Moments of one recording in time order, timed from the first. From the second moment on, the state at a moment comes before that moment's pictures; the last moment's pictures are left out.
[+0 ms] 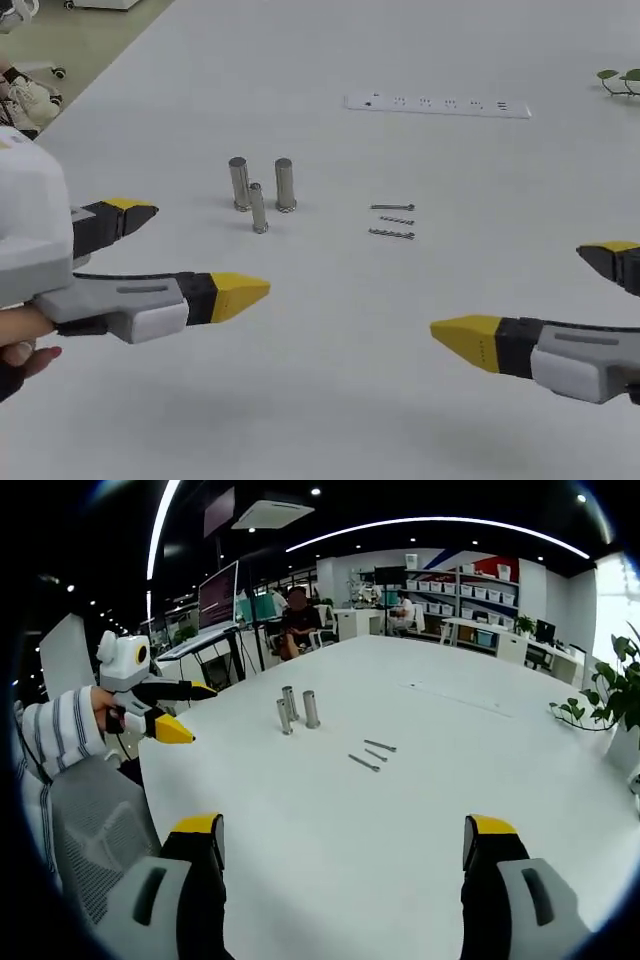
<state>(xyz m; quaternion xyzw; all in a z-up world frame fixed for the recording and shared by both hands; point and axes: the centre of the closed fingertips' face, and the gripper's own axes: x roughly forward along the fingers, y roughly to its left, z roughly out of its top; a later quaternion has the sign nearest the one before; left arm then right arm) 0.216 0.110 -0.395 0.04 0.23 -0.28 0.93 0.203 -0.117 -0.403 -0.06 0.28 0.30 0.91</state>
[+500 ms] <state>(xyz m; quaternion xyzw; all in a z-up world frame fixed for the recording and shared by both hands) 0.258 0.100 -0.395 0.04 0.23 -0.29 0.93 0.203 -0.121 -0.413 -0.05 0.29 0.30 0.91</state>
